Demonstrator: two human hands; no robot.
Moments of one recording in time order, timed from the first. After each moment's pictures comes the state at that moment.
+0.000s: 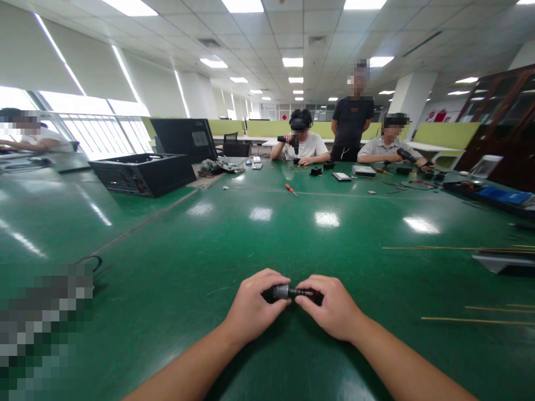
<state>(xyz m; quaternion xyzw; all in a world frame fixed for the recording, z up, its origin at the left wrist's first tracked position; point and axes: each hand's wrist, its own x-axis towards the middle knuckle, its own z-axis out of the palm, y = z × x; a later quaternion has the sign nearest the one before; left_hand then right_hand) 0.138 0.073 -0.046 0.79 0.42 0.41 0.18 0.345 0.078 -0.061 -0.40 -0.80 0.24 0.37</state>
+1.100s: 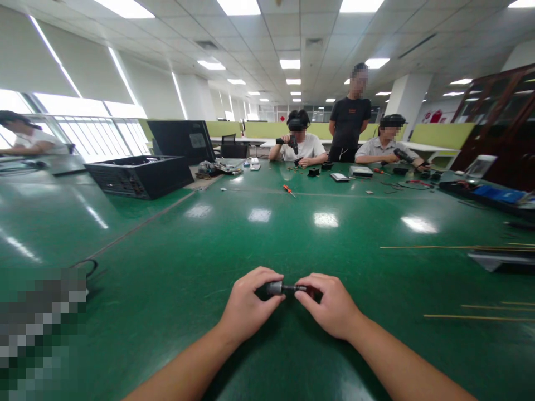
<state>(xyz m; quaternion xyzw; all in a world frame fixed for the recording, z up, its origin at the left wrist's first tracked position) 0.133 0.078 -0.045 0.77 0.43 0.43 0.17 0.347 0.079 -0.059 -0.42 -0.79 0.24 0.39</state>
